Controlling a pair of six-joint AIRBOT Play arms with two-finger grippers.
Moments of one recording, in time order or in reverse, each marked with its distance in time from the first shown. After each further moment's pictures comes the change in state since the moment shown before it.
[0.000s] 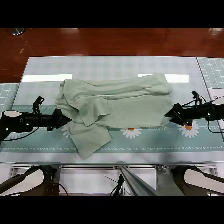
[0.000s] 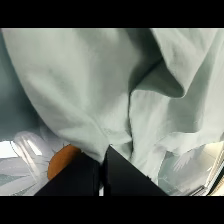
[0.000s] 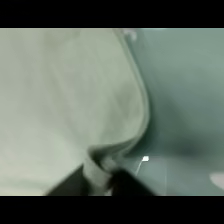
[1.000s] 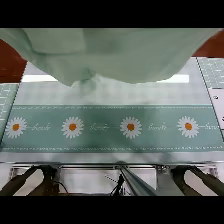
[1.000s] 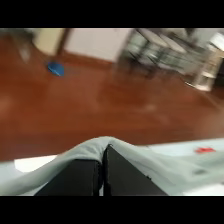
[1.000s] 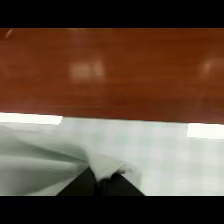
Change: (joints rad) left arm 0.081 0.203 1.366 -0.029 -0.166 -0.233; right arm 0.064 0.308 1.319 -0.130 0.391 0.124
